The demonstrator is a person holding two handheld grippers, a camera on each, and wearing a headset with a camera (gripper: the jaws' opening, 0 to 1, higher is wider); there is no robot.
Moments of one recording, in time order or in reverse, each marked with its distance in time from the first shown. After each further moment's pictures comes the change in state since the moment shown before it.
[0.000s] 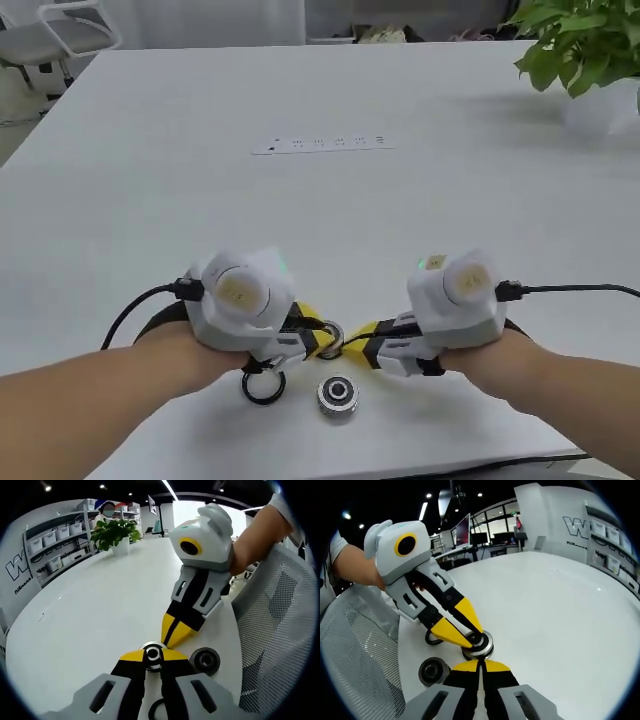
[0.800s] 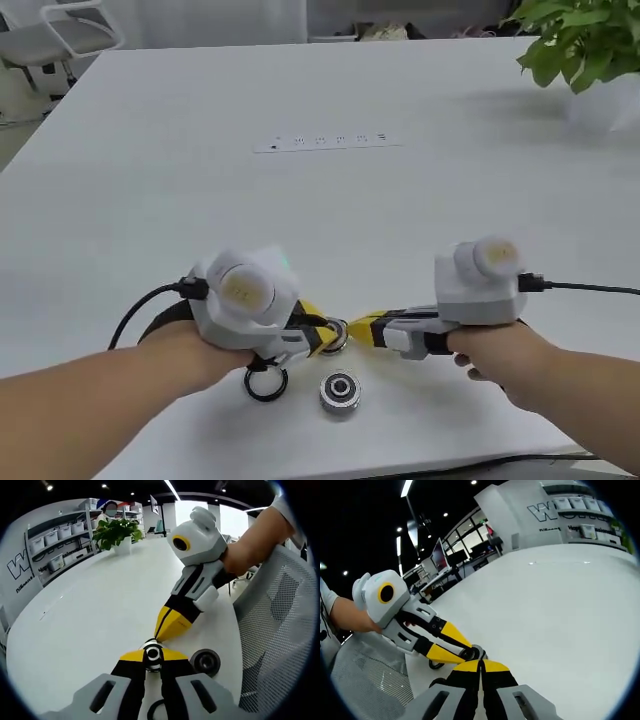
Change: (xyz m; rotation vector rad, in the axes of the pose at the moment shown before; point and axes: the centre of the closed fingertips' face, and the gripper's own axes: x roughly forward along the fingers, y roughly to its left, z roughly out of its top) left arm 0.002 0.000 -0.001 -0.008 0.002 0.017; right arm -0.009 -0.015 0.018 0.317 -0.145 0.011
